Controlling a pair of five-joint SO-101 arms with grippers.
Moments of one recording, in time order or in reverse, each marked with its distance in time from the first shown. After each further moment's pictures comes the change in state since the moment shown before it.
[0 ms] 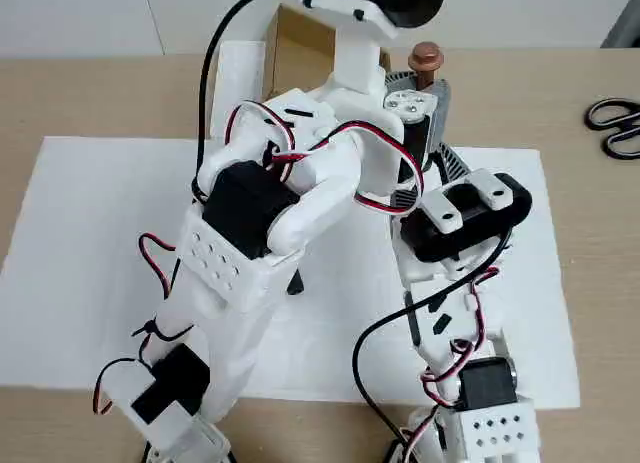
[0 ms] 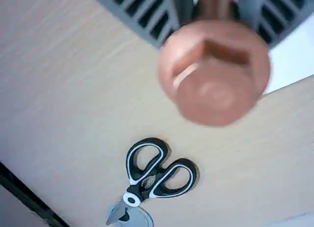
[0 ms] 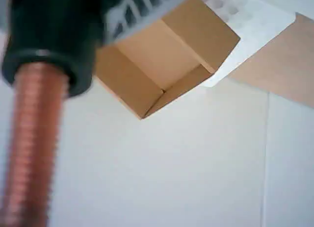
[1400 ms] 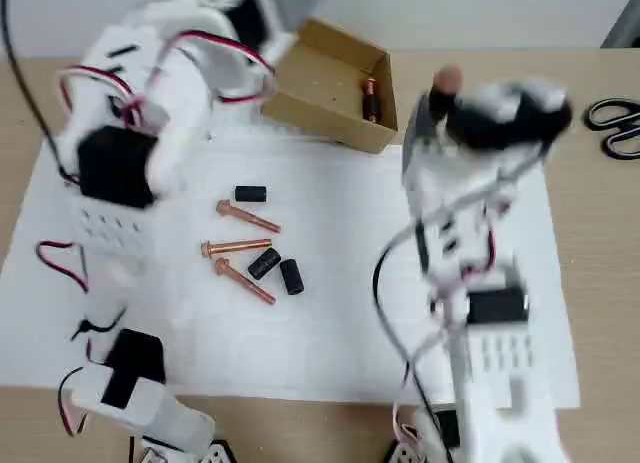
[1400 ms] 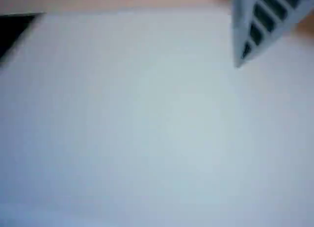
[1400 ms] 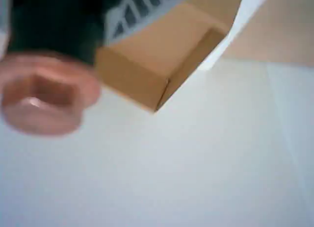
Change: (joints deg) left arm -30.1 -1.0 0.3 -11.2 0.0; right arm 5.5 33.9 -29.1 3.0 -16.4
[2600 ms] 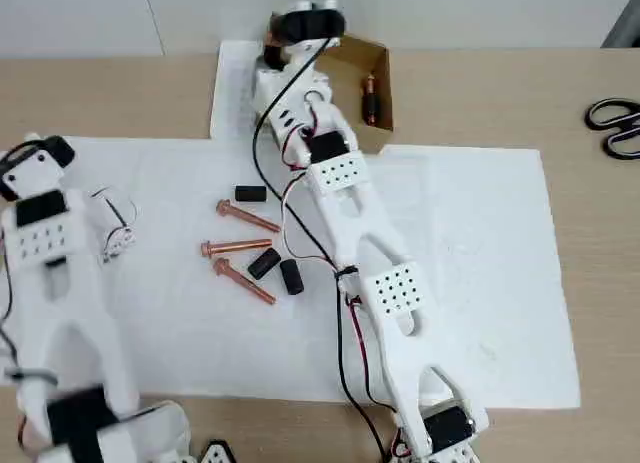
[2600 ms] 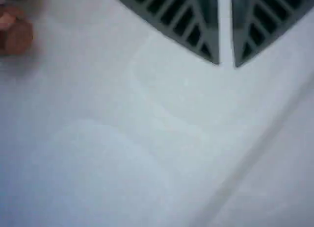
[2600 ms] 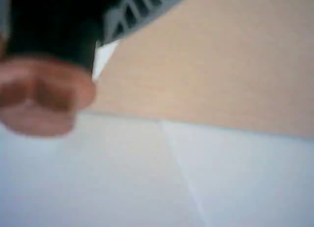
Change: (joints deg) left arm -33.1 -20.1 78.6 4.0 0.9; right arm -19.3 115.8 -115.5 11.1 -9.4
